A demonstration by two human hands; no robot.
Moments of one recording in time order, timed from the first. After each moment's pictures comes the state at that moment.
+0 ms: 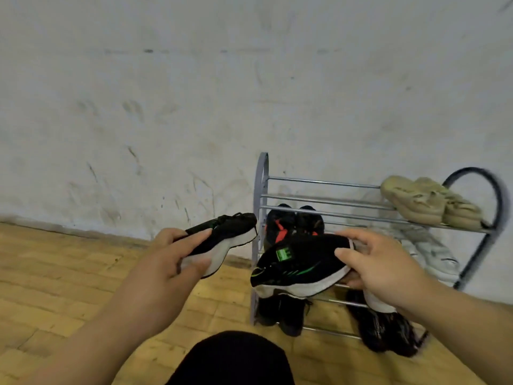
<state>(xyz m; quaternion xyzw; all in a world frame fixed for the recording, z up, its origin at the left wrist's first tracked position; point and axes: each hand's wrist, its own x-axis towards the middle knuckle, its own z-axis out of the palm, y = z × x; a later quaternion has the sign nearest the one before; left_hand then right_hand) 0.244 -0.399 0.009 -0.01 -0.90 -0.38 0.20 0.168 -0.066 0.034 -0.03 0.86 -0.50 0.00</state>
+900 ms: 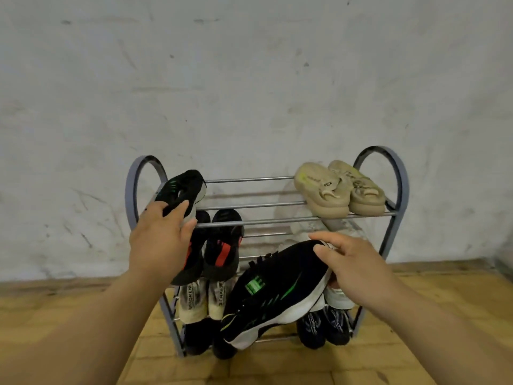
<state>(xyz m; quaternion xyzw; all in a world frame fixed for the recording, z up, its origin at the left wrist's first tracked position) 0.006 -0.237 -0.016 0.02 -0.96 -0.13 0.25 0.087 0.085 -0.007 0.03 0.88 -0.48 -0.05</state>
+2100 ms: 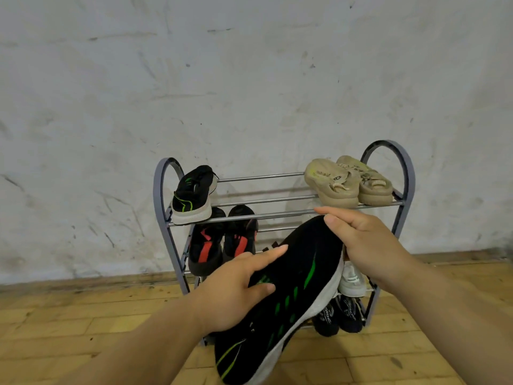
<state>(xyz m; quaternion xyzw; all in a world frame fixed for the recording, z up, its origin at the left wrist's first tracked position) 0.106 -0.194 -0.010 -0.25 -0.90 -0.34 -0.08 0.106 0.065 0.018 -0.01 0.82 -0.57 -0.09</state>
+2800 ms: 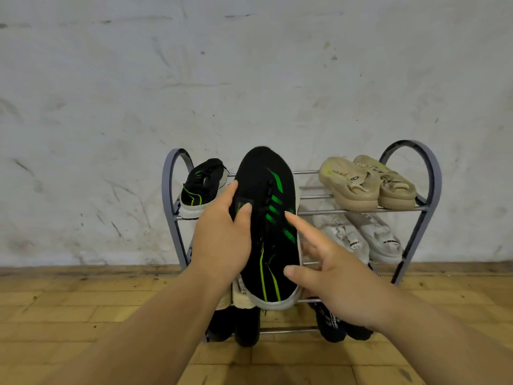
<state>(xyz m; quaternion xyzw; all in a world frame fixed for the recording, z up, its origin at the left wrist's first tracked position) 0.069 -0.185 0.023 -0.02 -0.84 -0.50 0.23 0.116 0.009 0.005 -0.17 0.79 -0.58 0.07</state>
